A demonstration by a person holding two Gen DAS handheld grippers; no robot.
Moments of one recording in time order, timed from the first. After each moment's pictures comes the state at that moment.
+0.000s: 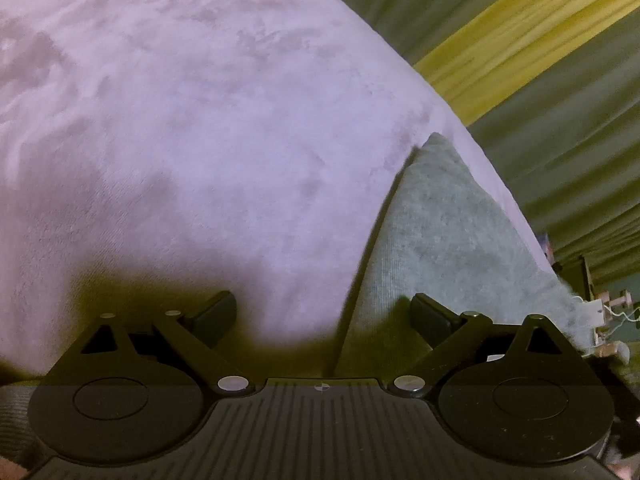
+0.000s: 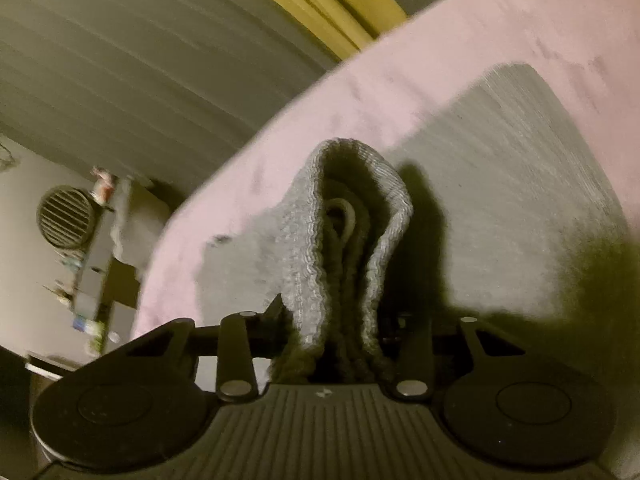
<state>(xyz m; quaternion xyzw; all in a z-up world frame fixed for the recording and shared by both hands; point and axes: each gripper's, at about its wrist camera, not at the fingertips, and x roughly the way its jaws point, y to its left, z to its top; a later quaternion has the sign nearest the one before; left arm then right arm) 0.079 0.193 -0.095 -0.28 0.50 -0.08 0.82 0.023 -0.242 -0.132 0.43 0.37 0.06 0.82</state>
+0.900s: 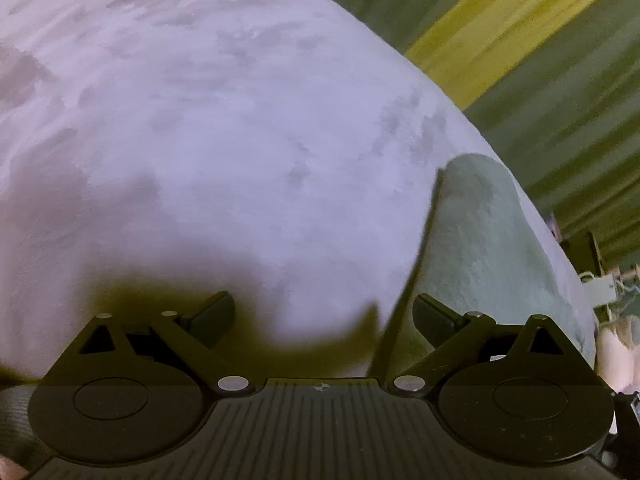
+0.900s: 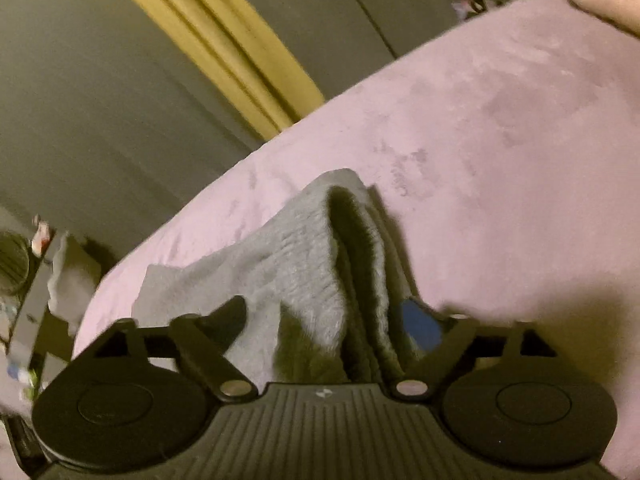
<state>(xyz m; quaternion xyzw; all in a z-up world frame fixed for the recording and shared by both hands) 0.078 0.177 -0.091 -0.24 0.51 -0.09 0.82 -0.063 -0.305 -0.123 0.35 0.35 -0.09 0.87</state>
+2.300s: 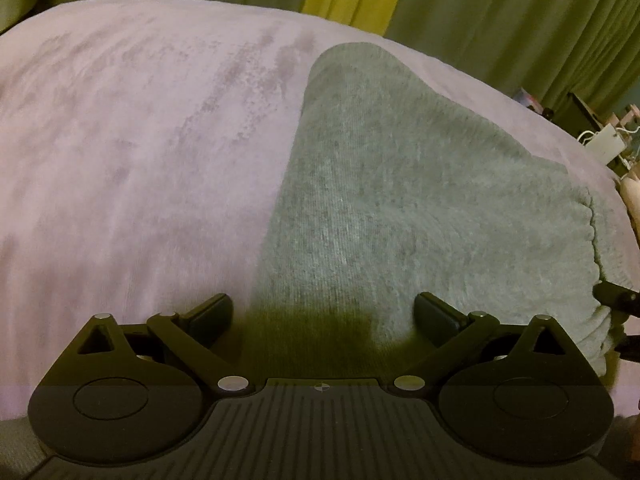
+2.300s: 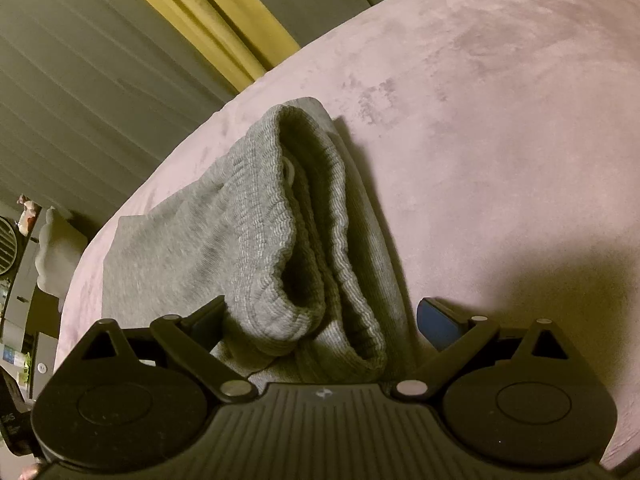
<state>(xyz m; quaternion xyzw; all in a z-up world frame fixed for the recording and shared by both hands) 0.057 0.063 -0.086 -0.03 0.51 -0.18 0.84 -0.072 -0.299 -0.152 0.37 0.40 -0.10 0.83</state>
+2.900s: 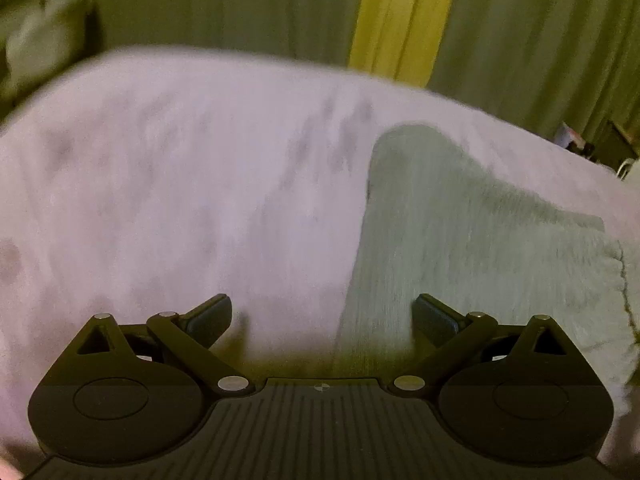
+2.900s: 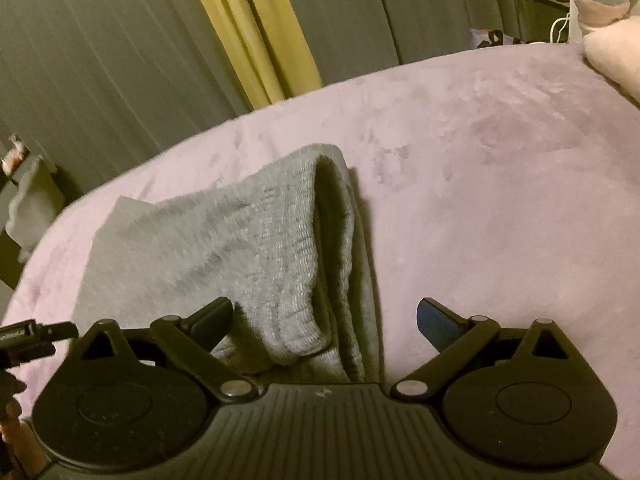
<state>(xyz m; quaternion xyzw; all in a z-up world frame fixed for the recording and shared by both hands) 0.067 0.074 -0.039 0.02 0.44 -0.10 0.89 -0.085 -0.282 -0.116 0.25 0.37 -0.11 0.89</state>
